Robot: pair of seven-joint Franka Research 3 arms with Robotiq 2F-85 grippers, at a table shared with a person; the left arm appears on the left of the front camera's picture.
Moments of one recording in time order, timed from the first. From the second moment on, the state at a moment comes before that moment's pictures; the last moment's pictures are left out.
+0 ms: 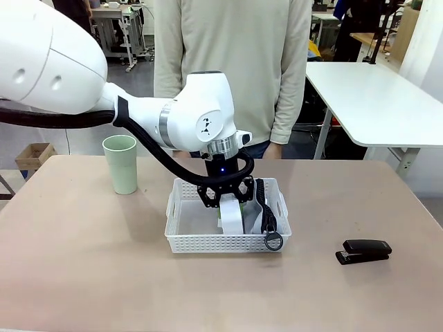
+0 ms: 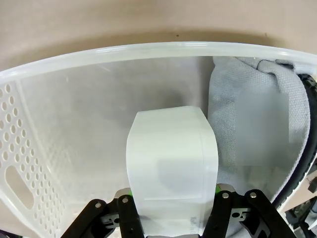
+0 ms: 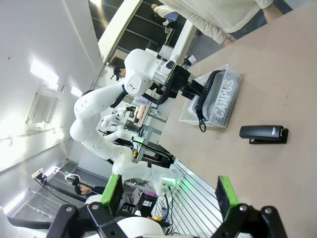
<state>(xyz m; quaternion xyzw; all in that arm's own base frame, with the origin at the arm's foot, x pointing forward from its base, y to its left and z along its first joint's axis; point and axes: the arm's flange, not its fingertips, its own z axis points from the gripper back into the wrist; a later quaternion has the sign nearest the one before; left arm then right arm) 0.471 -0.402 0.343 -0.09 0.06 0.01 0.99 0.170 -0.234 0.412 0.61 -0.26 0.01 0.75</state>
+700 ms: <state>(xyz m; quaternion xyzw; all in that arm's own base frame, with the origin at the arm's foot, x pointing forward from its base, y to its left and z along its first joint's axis) 0.476 -0.395 0.347 -0.05 0.06 0.04 1.00 0.170 -0.234 0.412 0.61 -0.26 0.01 0.75</state>
